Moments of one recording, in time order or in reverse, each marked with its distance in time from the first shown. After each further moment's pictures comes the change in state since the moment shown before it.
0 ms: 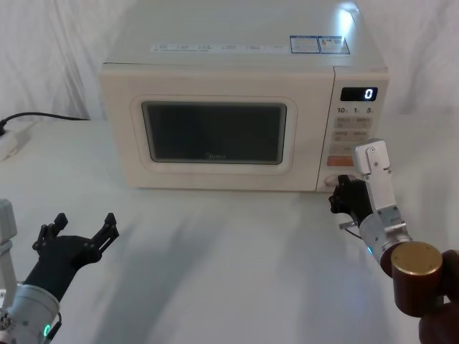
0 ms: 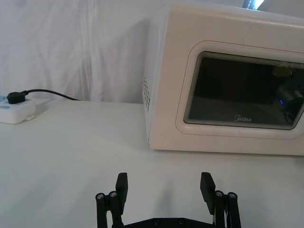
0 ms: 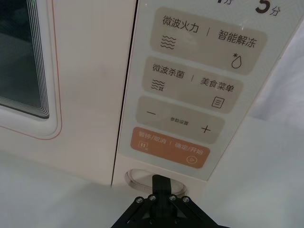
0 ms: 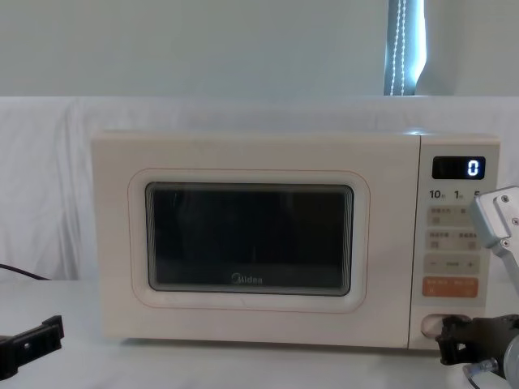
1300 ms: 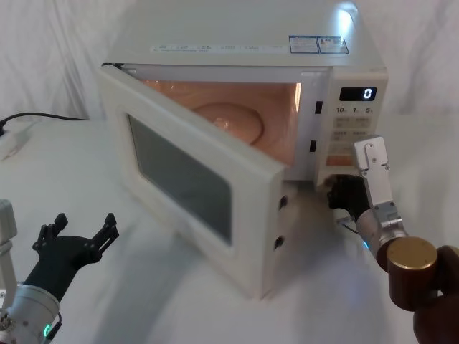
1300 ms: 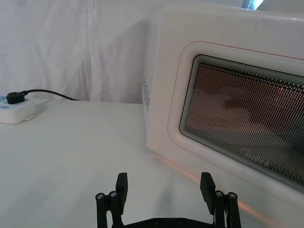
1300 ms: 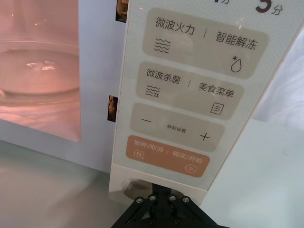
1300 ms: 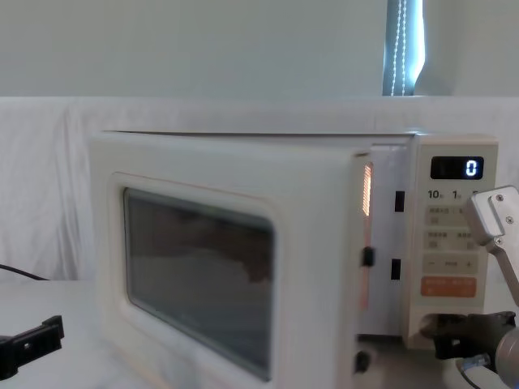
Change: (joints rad) left arm 0.000 0.000 0.000 0.000 0.000 0.000 0.000; right arm 0.046 -0.015 0.011 0.073 0.003 -0.037 -0.010
